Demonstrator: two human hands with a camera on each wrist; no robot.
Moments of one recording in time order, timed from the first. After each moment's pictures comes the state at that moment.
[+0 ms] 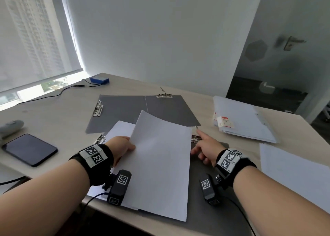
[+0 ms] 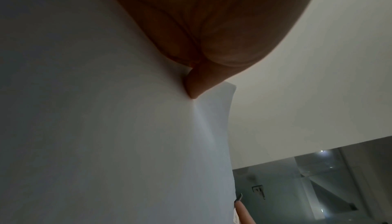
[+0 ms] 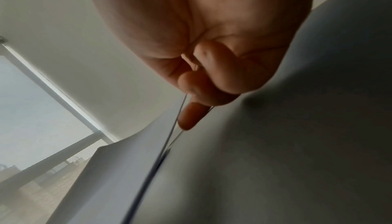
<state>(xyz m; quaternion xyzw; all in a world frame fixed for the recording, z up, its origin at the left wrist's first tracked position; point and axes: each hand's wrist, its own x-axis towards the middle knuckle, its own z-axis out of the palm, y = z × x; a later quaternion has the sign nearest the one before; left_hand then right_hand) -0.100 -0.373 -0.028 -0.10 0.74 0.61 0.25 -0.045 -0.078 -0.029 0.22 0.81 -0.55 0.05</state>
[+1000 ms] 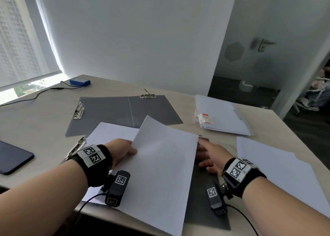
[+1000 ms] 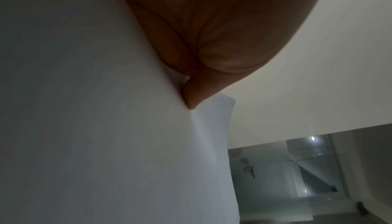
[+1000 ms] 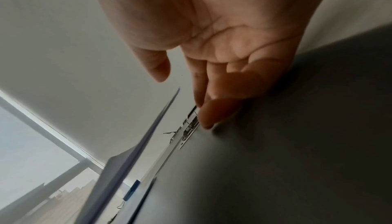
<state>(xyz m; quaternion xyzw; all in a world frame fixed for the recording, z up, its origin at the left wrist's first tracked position) -0.094 -0.334 -0.037 -0.08 0.74 0.60 0.31 0.020 -0.035 -0.028 0.32 0.74 -0.60 0.06</state>
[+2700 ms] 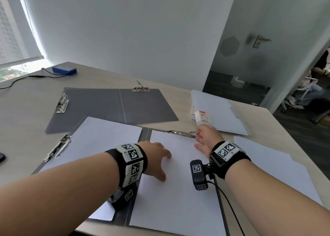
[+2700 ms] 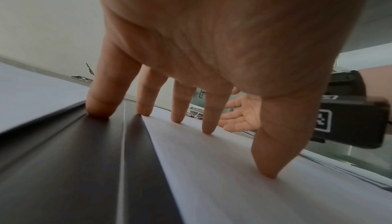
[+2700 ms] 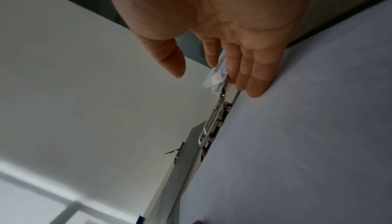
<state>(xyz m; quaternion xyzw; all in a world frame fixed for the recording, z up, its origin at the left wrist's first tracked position) -0.065 -0.241 -0.015 0.40 0.90 -0.05 0.19 -0.047 -0.020 -0.025 0.34 0.65 -0.68 -0.10</state>
